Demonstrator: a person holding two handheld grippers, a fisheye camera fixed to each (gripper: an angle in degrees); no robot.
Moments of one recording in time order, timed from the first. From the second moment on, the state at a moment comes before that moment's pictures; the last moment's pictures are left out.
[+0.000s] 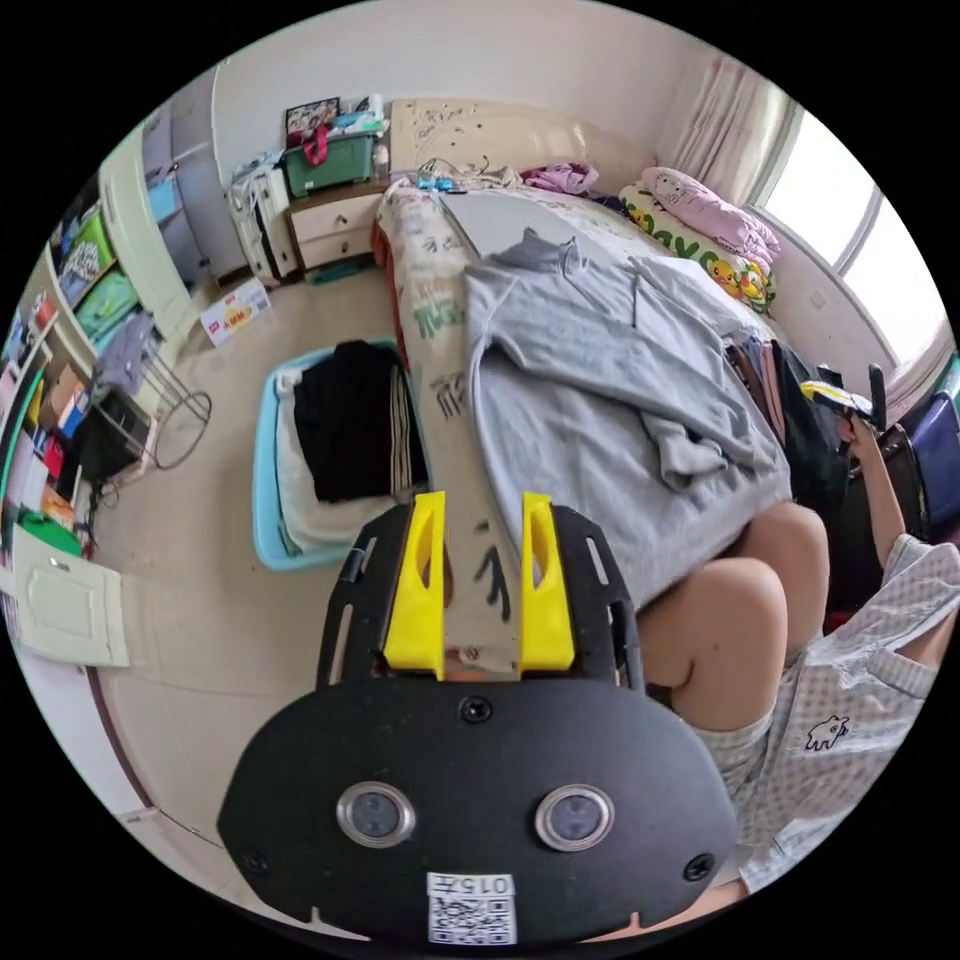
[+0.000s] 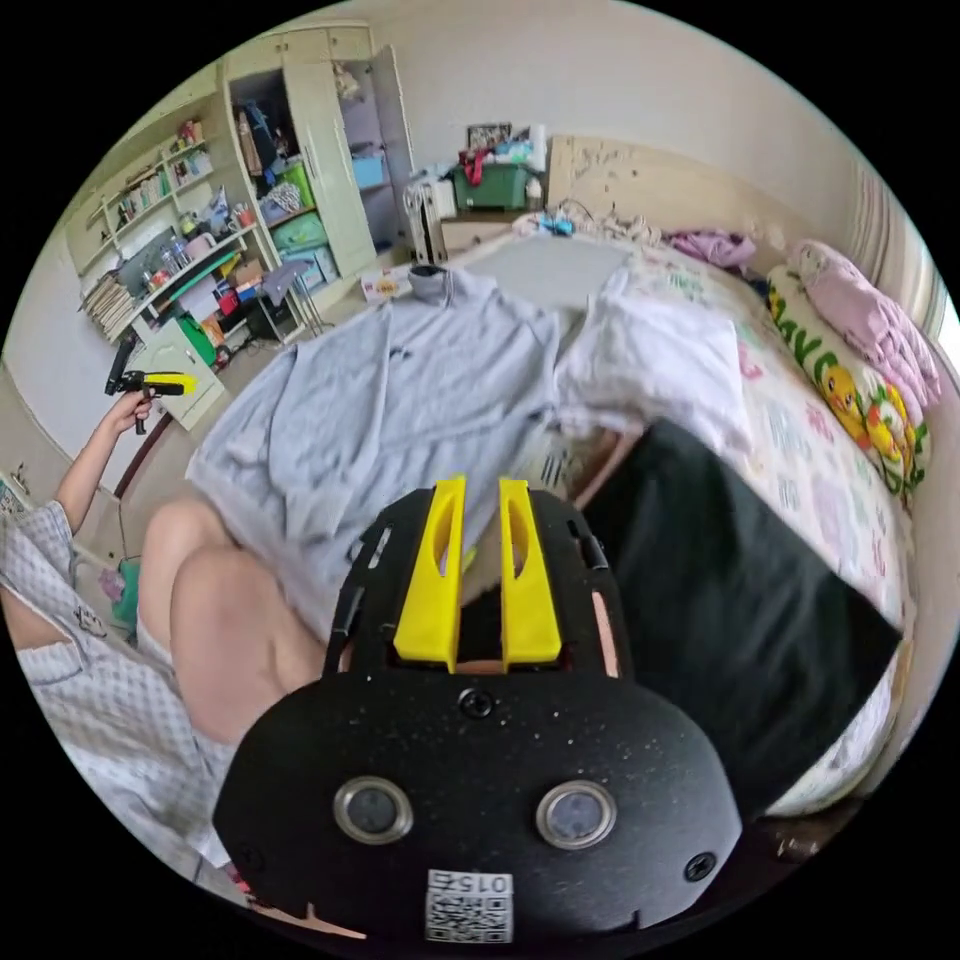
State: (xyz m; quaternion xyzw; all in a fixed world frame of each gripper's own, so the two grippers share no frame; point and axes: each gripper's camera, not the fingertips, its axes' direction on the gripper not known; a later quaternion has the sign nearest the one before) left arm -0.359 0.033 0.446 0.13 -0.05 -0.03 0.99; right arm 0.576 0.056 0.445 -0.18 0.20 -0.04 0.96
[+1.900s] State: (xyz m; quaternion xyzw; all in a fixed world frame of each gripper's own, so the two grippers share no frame) left arm -0.231 0.089 0.523 0.26 0.17 -0.03 0.95; right arm 0.401 0.243 0.564 -0.11 0.12 -0.15 0.97
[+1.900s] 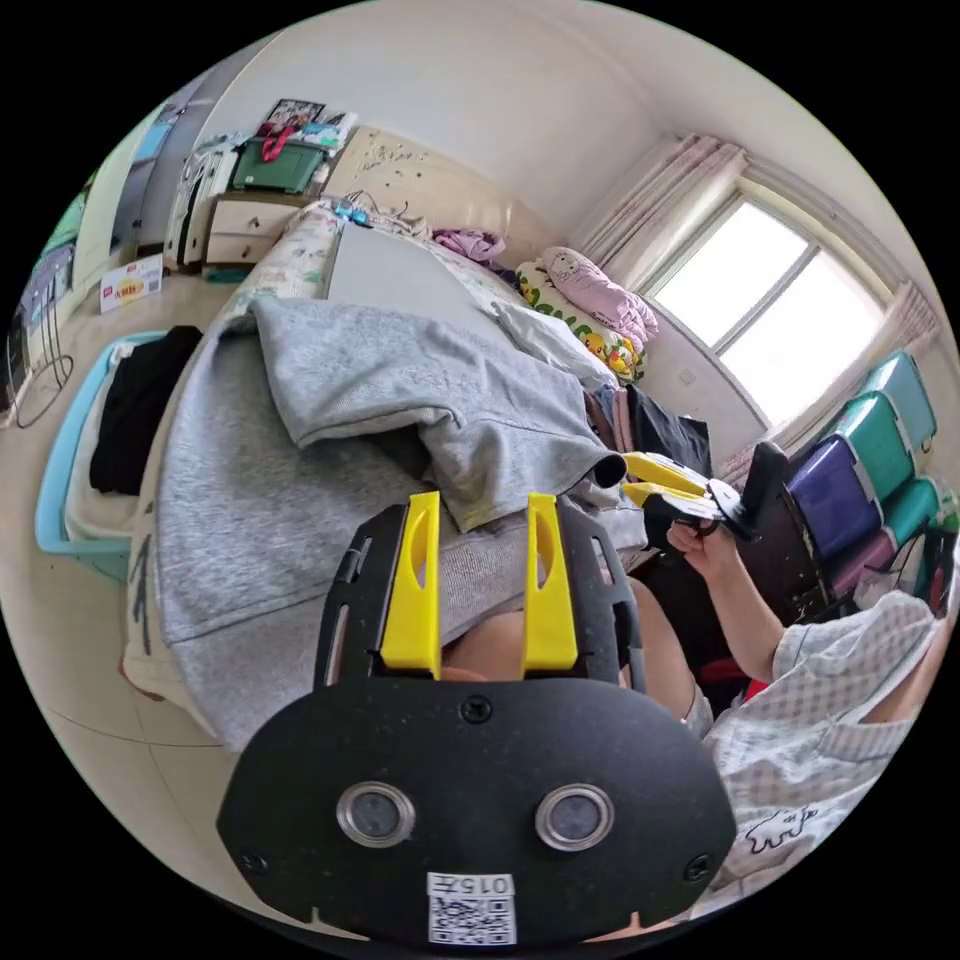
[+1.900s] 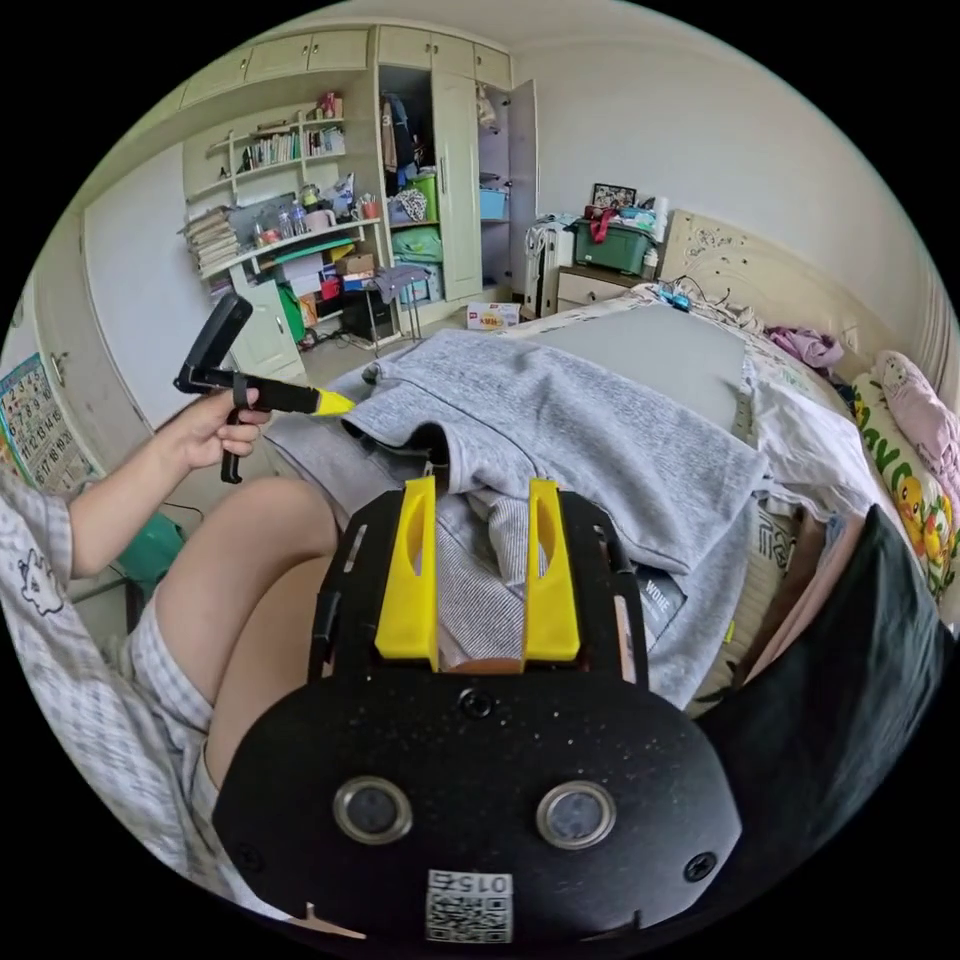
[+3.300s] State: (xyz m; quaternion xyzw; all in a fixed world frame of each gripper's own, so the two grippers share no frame) left arm -0.265 0.081 0.517 0.28 0.19 -0.12 0.93; right arm 0.632 0.227 0.492 -0.10 0.09 0.18 0.97
